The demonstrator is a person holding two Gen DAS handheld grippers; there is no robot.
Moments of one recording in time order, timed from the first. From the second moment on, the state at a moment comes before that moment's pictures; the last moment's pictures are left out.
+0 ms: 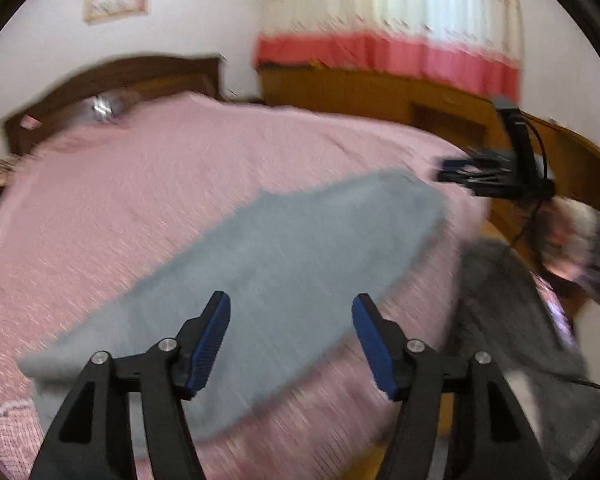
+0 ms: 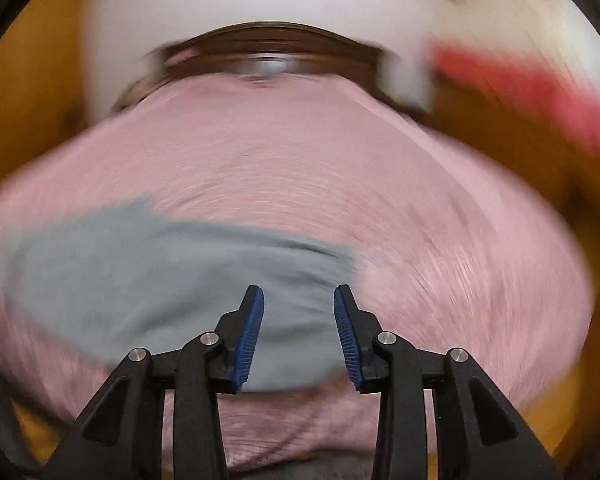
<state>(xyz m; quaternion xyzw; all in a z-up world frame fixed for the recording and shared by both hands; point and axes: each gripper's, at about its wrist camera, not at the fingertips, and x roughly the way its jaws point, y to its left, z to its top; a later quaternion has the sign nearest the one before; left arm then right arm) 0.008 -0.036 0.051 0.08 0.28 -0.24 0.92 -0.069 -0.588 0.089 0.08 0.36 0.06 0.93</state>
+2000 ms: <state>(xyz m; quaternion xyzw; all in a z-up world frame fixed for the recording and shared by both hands) 0.024 -0.018 -0.014 0.09 0.33 -0.16 0.93 -0.107 -0.550 0.105 -0.09 0.35 0.01 0.93</state>
